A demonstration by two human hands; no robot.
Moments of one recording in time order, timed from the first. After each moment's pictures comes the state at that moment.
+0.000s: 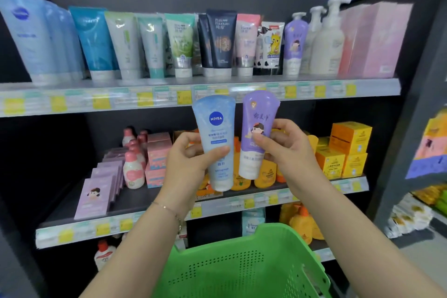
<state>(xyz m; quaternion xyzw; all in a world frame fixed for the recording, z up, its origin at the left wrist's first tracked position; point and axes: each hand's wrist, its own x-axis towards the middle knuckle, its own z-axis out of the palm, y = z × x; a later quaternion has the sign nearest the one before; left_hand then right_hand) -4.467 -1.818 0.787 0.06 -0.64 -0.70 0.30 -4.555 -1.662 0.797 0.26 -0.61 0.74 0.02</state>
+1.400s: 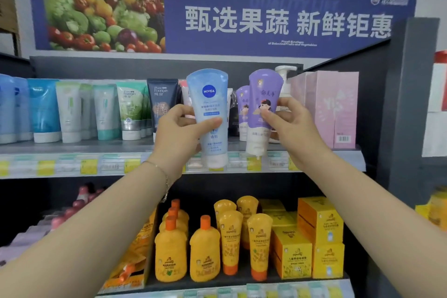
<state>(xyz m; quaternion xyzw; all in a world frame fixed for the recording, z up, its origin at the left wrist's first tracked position) -4.627 -1.704 0.928 0.04 -0.68 -0.58 0.46 -4.753 -1.550 0.934 0.37 -0.62 0.69 0.10</state>
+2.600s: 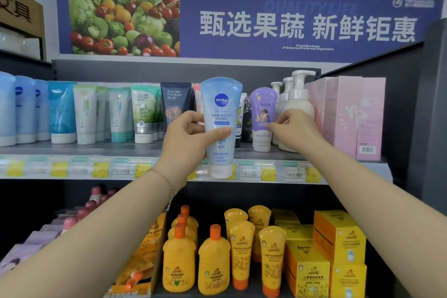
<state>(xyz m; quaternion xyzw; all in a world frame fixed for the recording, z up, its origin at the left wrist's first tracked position) -4.630 -1.718 0.925 0.03 -0.70 -0.55 0.46 -4.801 -1.577 0.954 0.32 -0.83 0.42 0.20</state>
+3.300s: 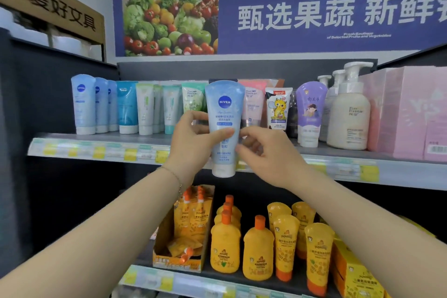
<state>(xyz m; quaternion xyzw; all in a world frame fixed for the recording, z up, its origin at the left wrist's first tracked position) -4.572 -1.753 0.914 0.13 -0.69 -0.50 0.50 -4.699 -1.644 0.904 0.62 -0.65 0.39 0.20</state>
